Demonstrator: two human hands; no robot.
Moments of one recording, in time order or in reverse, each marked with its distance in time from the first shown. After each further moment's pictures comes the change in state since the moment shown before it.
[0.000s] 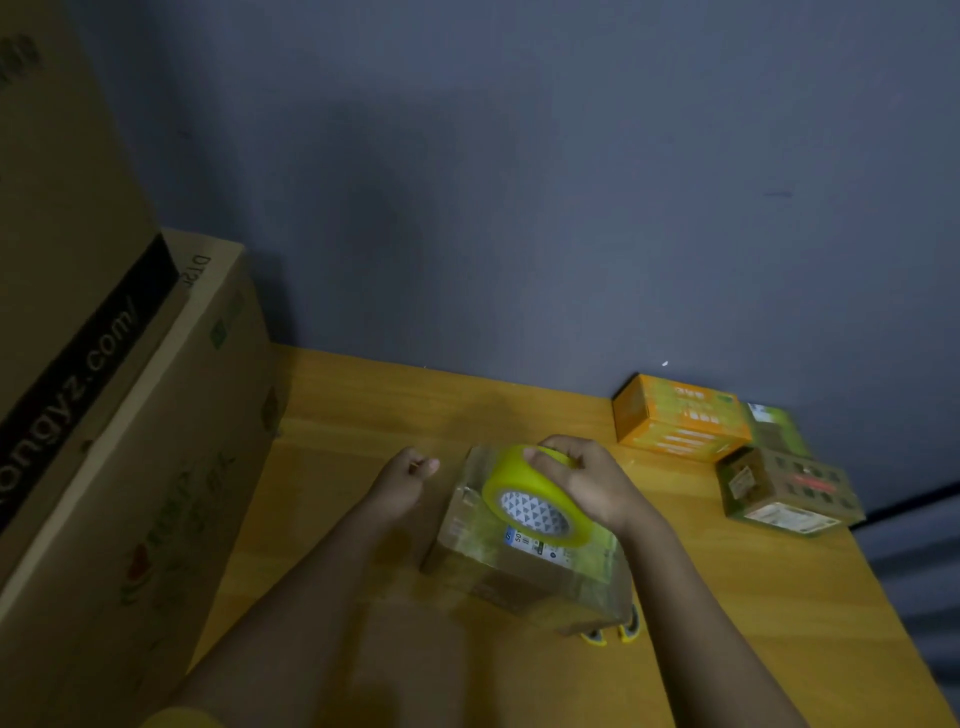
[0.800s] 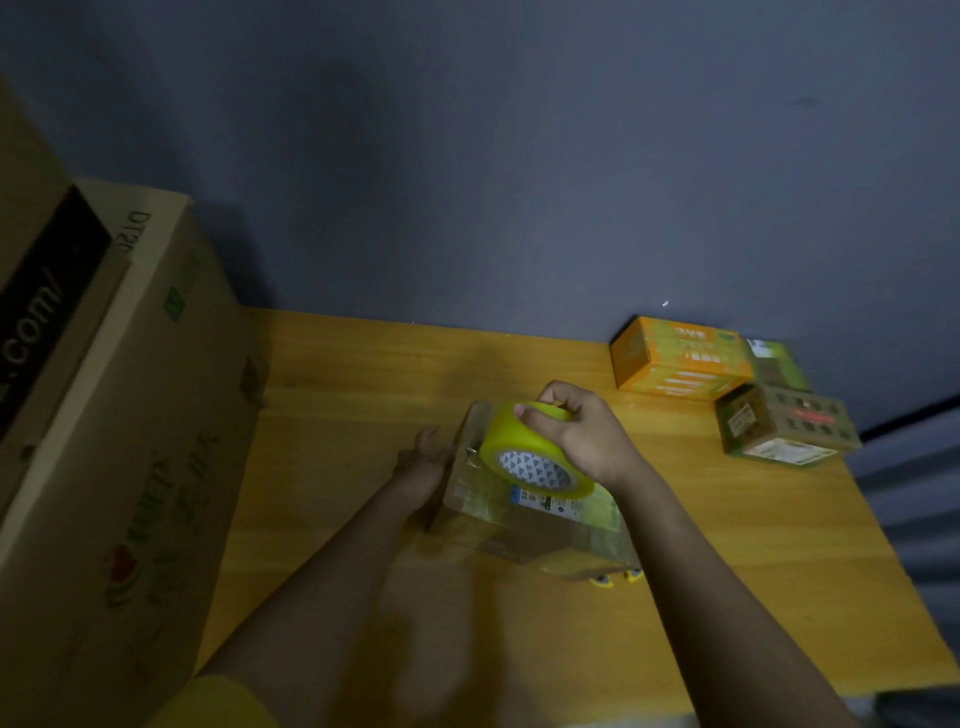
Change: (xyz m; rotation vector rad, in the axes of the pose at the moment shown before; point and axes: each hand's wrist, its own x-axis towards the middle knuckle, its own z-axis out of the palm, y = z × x) left_hand 0.012 -0.017 0.034 0.114 -0.032 -0.153; right_hand 0.012 -0.002 0.018 0.067 0.127 -0.093
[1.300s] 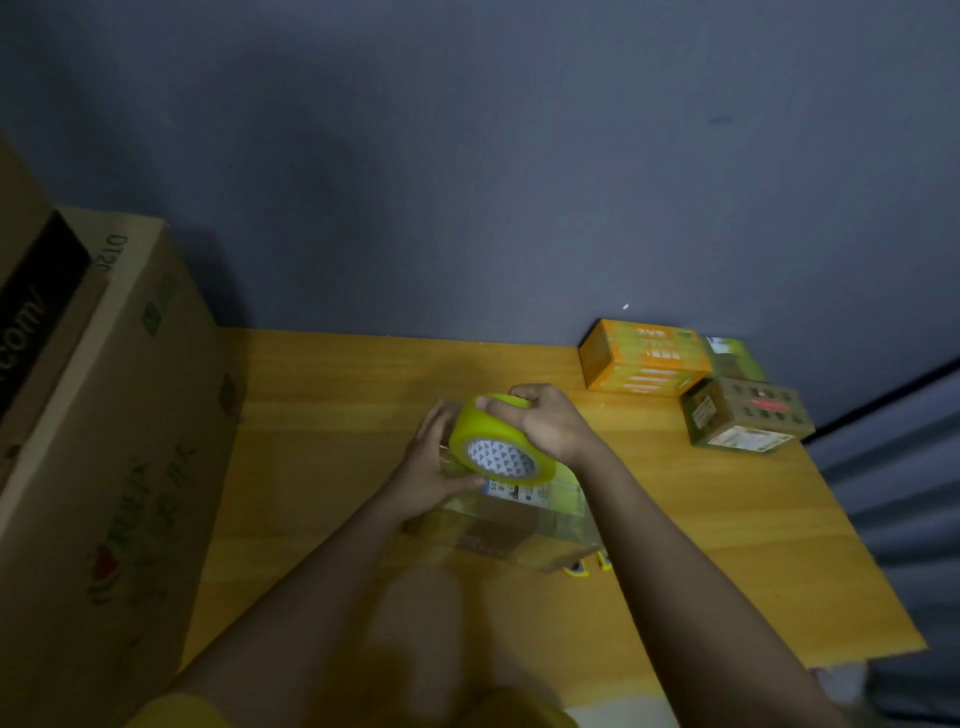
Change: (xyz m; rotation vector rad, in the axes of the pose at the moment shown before) left_hand -0.037 0.017 0.010 -0.012 -0.185 0.549; right_hand -0.005 -0.011 -0.008 -0.023 -0.038 0.179
